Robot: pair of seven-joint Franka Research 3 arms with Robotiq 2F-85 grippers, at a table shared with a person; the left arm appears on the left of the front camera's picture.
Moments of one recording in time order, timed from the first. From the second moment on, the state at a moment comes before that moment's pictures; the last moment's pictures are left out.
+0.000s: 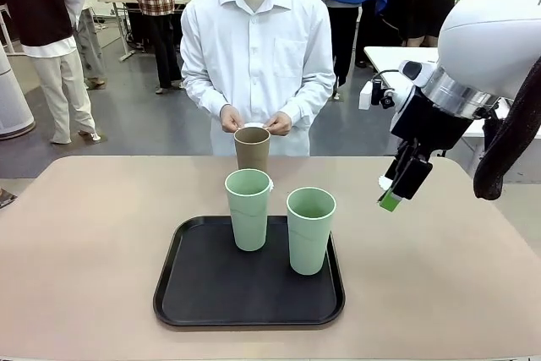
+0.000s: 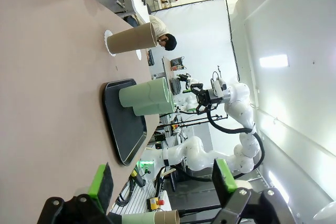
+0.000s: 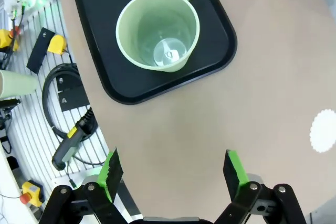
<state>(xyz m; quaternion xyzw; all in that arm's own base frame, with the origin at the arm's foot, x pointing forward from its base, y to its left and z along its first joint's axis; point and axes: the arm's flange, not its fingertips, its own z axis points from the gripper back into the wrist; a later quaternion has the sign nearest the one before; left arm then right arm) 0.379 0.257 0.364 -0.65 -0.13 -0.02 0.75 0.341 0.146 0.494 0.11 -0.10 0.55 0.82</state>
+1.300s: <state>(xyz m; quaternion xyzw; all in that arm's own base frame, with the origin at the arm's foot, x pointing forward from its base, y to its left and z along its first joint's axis) 0.379 0.257 0.365 -0.65 -0.13 -0.02 0.75 0.386 0.047 0.341 0.41 -0.39 0.53 0.63</state>
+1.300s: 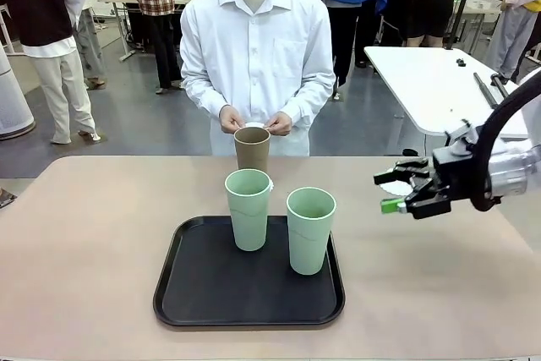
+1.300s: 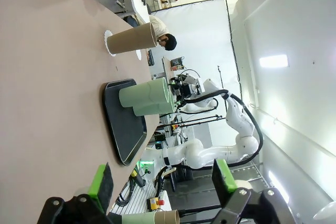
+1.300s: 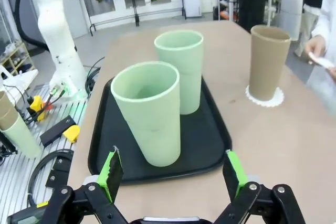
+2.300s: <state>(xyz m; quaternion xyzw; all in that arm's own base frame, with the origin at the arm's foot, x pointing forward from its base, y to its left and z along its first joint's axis) 0.379 0.257 0.365 -0.65 -0.13 -0.02 0.75 0.385 0.059 0.319 0.41 -0.37 0.54 0.64</state>
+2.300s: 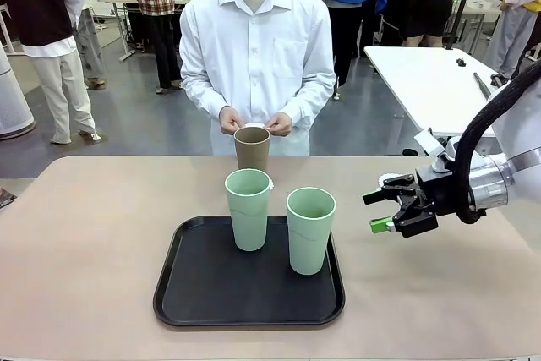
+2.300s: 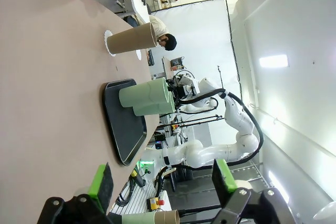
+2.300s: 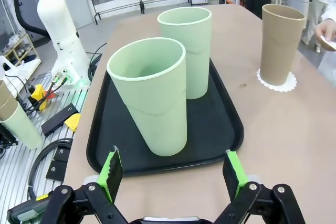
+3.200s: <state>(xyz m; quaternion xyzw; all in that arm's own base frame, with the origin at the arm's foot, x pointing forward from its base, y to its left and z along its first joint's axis) 0.379 0.257 0.365 -0.65 -0.13 -0.02 0.75 0.376 0.103 0.277 0.46 -0.37 0.54 0.60</state>
